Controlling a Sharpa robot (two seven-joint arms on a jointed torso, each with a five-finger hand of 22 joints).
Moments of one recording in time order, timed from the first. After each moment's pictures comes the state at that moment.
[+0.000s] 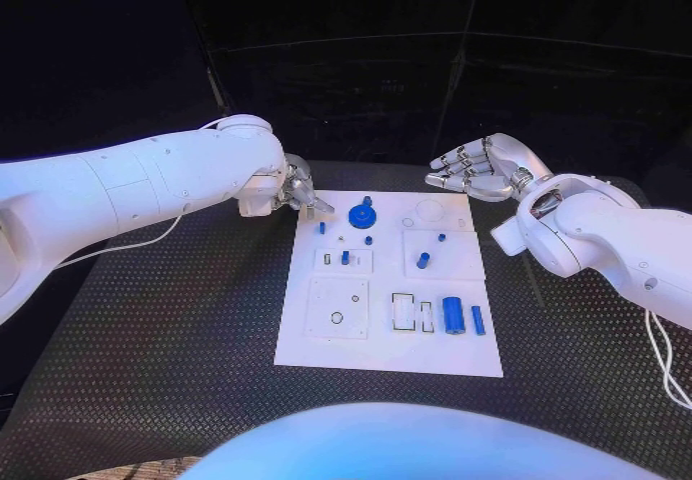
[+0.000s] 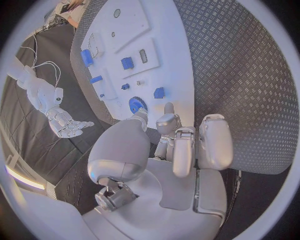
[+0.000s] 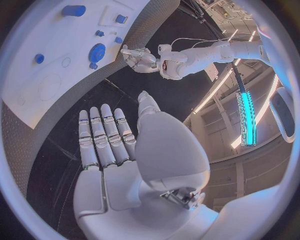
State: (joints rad) left arm 1.36 -0.60 -0.16 1.09 -0.99 0.28 -0.50; left_hand 1.04 0.04 0.00 0.28 0.05 0.83 0.09 0.56 0.49 1.29 0.01 1.16 0.94 1.47 -0.06 1.57 1.31 0.08 1.43 0.05 1.36 1.24; right arm 1.12 -0.78 0.11 1.49 -0.89 -0.37 0.04; right_hand 1.41 -0.03 -0.11 0.24 0.29 0.83 0.22 0.16 0.07 0.89 0.21 0.35 0.06 0.88 0.20 0.09 0.08 0.17 0.68 0.29 0.15 0.06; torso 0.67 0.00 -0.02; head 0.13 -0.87
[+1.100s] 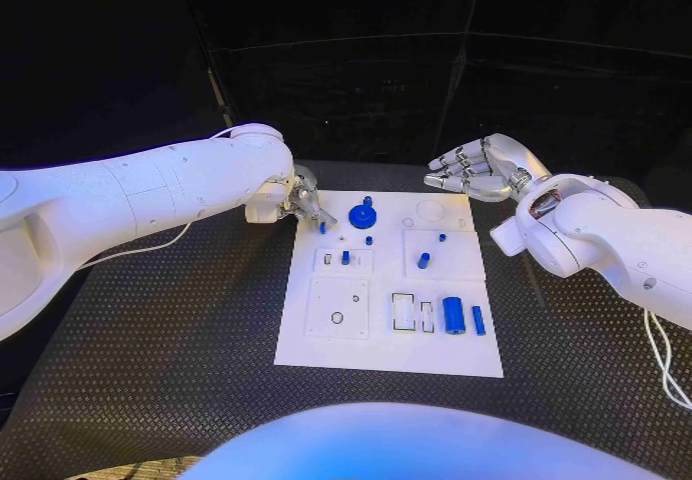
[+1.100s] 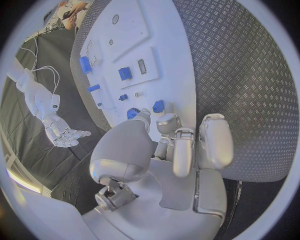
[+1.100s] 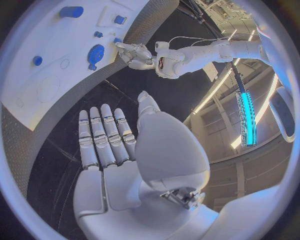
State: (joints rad) left arm 1.34 -0.56 -0.17 1.06 -0.99 0.34 -0.50; left_hand 1.08 0.08 -0.02 0.27 0.05 0.84 0.09 0.55 0.47 1.29 0.01 1.16 0.94 1.47 -0.06 1.57 1.31 0.08 1.43 0.05 1.35 1.23; right arm 1.12 -0.78 0.11 1.49 -0.89 -0.36 0.04; right_hand 1.41 -0.03 -0.11 0.24 0.29 0.83 0.22 0.16 0.07 0.89 0.21 0.35 0.06 0.88 0.20 0.09 0.07 0.17 0.68 0.29 0.14 0.06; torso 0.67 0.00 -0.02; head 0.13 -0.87
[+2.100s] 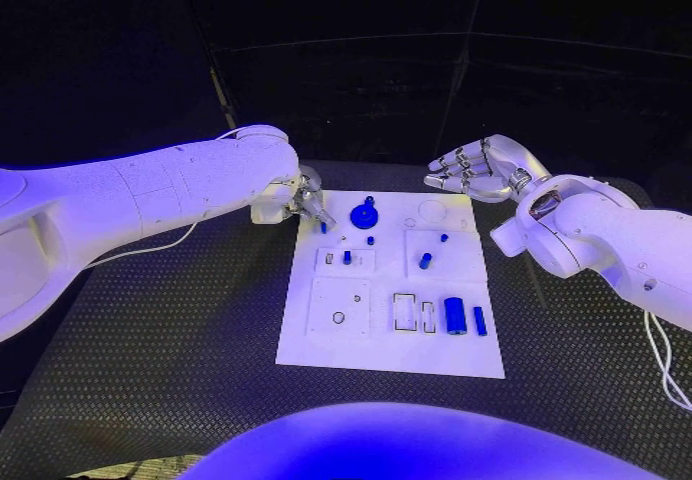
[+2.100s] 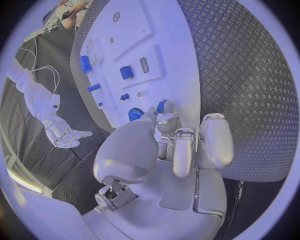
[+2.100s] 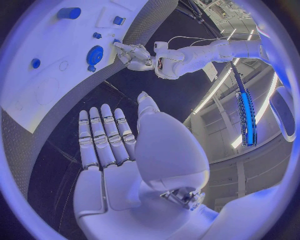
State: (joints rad) left arm 1.34 -0.55 -0.17 1.06 -0.99 0.31 -0.50; left_hand 1.25 0.15 0.04 0.12 0.05 0.88 0.06 0.60 0.47 1.27 0.00 1.16 0.93 1.47 -0.06 1.57 1.31 0.08 1.42 0.05 1.34 1.23; right arm 1.12 -0.77 0.11 1.49 -0.88 -0.36 0.03; right_hand 1.41 -0.02 -0.10 0.23 0.29 0.83 0.22 0.16 0.07 0.89 0.21 0.35 0.06 0.87 0.20 0.09 0.07 0.17 0.68 0.29 0.14 0.06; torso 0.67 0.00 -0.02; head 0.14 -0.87
